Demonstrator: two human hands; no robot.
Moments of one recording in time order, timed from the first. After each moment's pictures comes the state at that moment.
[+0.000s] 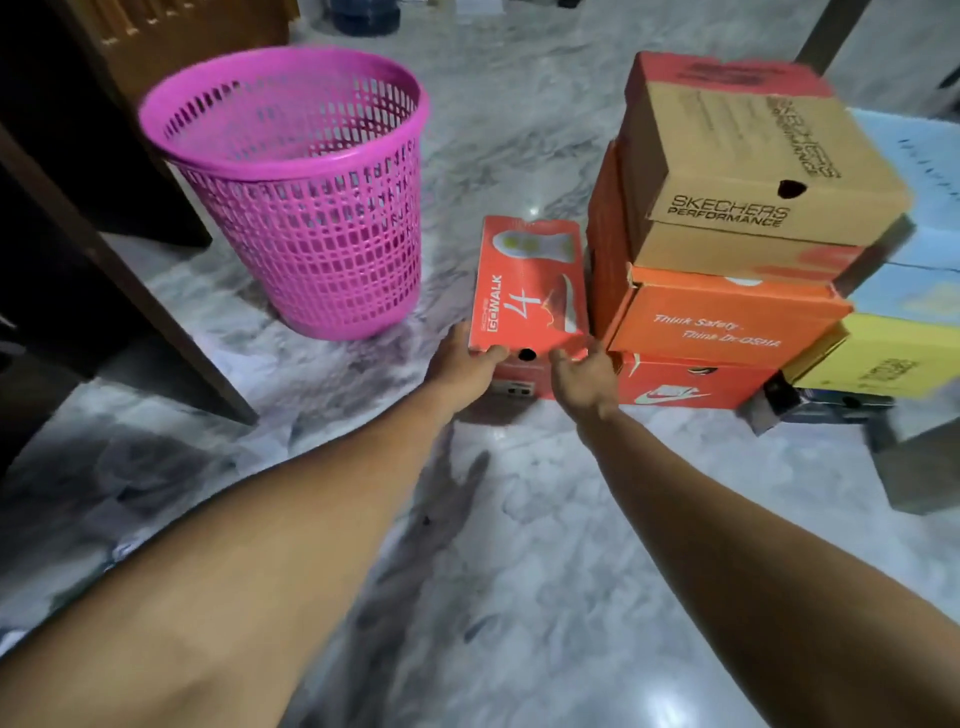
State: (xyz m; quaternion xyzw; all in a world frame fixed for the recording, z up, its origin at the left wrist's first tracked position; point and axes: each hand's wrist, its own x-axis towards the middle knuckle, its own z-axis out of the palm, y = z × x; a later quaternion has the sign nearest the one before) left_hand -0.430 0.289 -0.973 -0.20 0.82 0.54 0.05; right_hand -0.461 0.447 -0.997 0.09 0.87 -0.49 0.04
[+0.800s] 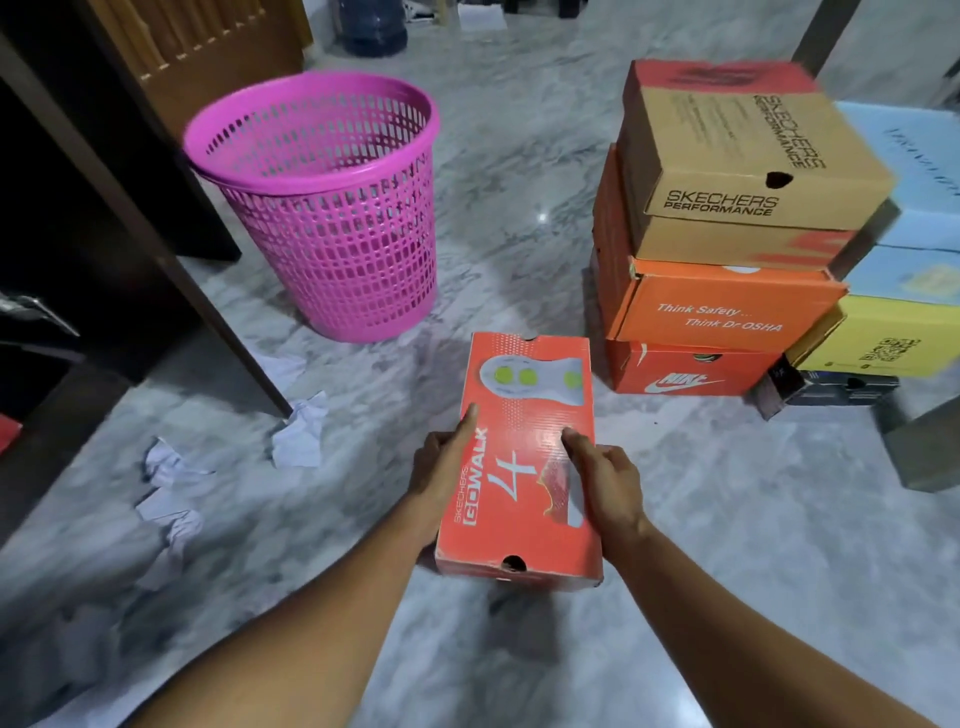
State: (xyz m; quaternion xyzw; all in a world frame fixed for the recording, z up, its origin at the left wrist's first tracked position) left_hand -0.319 0.273 -1.060 -0.33 0.67 0.65 0.12; right_hand -0.334 0.486 -1.041 0.22 0.67 -0.68 0.18
